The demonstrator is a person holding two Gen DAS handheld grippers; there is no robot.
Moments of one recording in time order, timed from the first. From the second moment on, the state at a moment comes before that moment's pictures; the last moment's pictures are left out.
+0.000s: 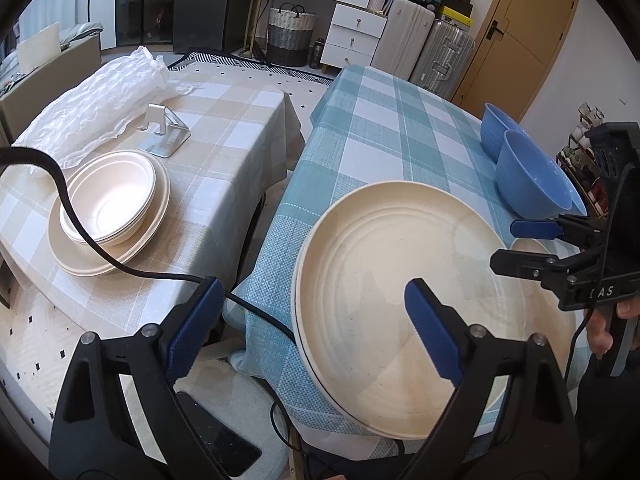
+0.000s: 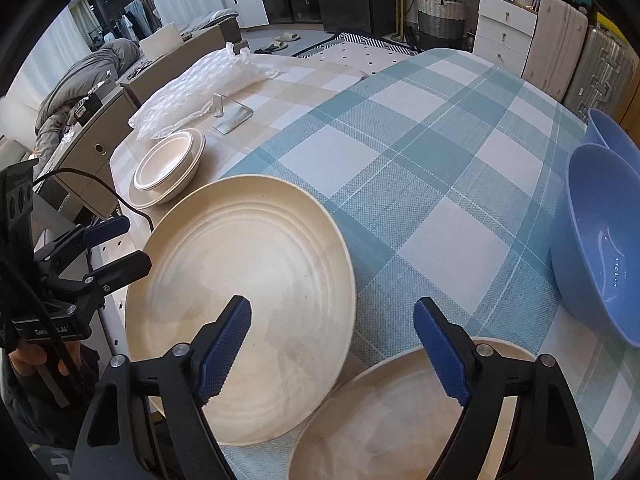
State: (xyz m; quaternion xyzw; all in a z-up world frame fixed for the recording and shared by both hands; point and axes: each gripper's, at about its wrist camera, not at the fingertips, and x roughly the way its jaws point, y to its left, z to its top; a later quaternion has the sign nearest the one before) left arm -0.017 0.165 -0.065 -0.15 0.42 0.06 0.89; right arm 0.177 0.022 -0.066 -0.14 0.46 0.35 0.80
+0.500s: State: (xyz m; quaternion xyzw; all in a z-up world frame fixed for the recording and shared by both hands) left arm -0.007 0.168 -0.084 -0.17 0.44 0.05 0.88; right arm 0.188 0.034 -0.088 -0.15 0.50 0.35 0.78
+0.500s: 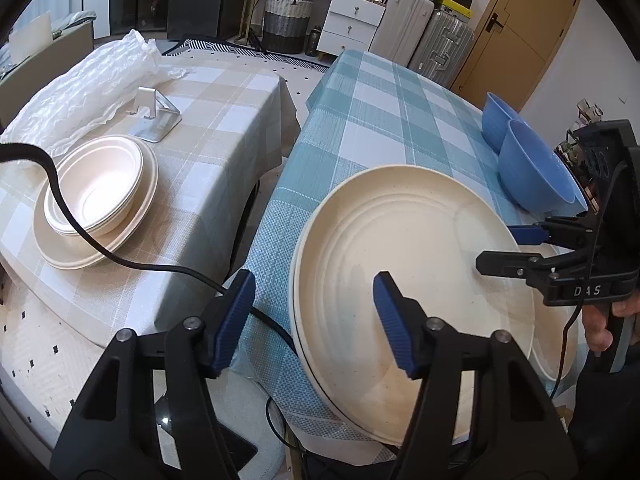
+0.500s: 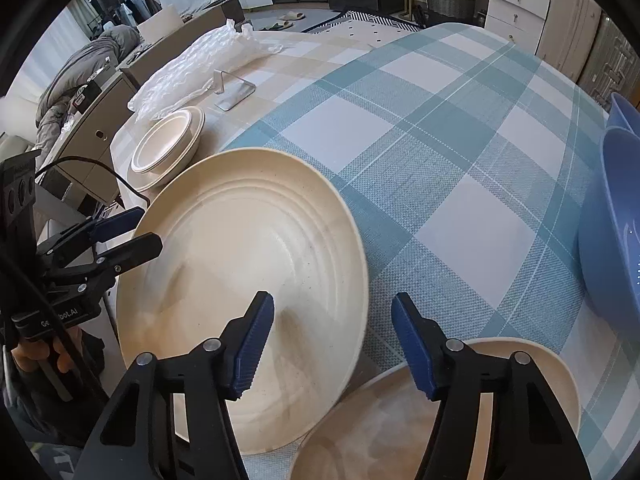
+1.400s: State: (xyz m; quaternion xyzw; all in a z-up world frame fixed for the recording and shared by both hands) left arm 0.000 0.179 -0.100 -0.19 0.45 0.03 0.87; right arm 0.195 0.034 -0.094 -0.12 0.50 0.36 0.78
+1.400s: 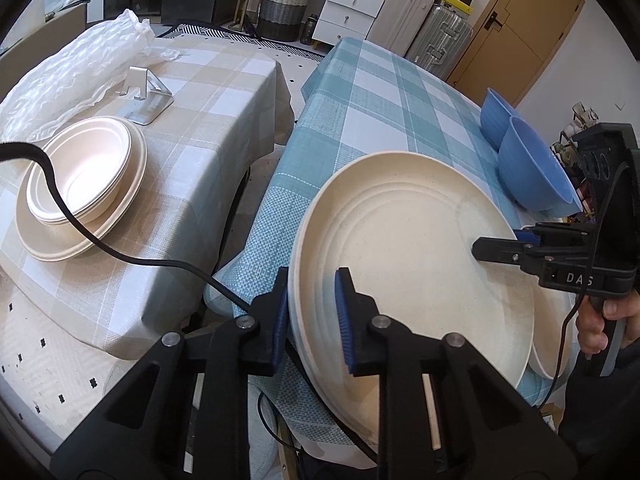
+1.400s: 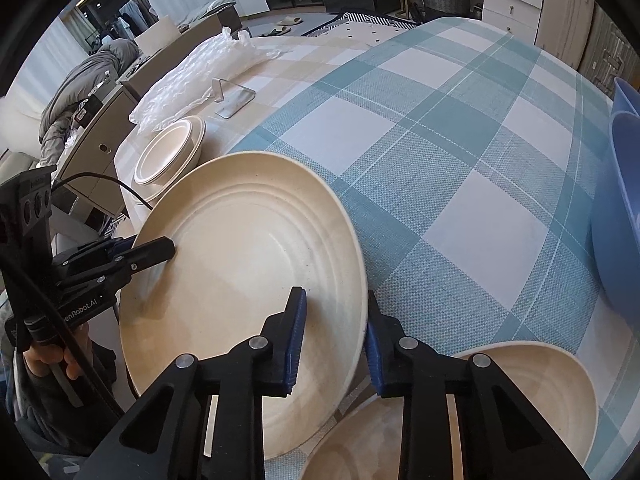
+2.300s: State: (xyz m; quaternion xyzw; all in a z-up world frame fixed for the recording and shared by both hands) left arm -0.007 0.190 -0.100 -0.20 0.45 0.01 0.87; right arm 0.211 0.023 -0.095 -0.08 0.52 0.38 0.76
